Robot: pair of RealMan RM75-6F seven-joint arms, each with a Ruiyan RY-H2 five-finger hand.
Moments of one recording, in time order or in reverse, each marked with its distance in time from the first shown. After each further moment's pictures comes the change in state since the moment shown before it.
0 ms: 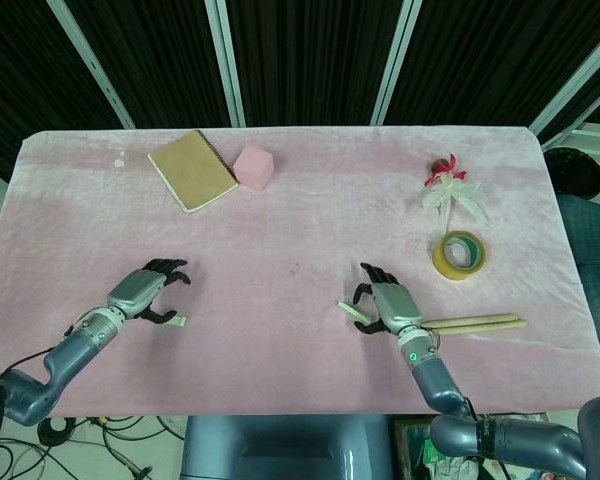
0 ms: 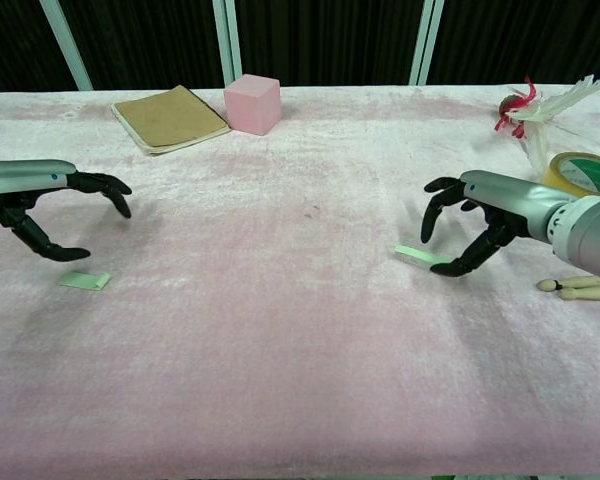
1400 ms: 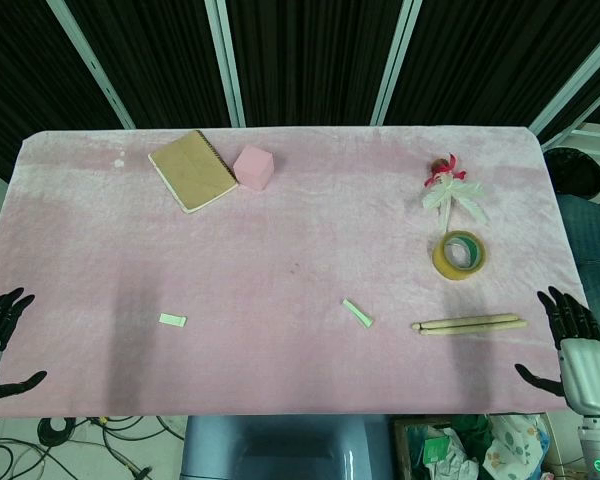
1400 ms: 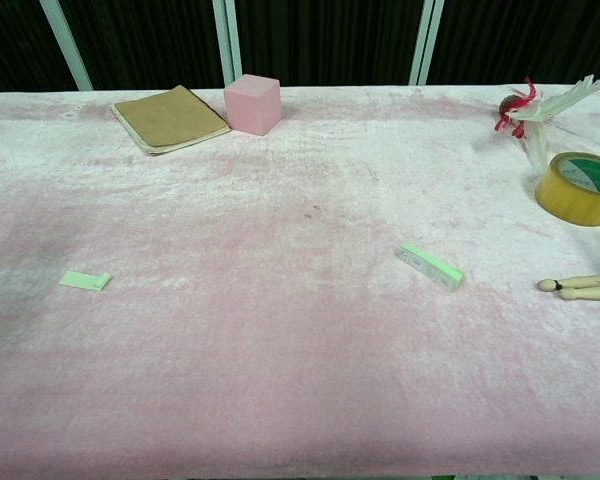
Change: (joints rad) left arm 0.578 0.419 0.137 -0.471 0.138 0.788 0.286; right arm -0.604 0.469 -0.186 -0.124 -0.606 0.626 0.193
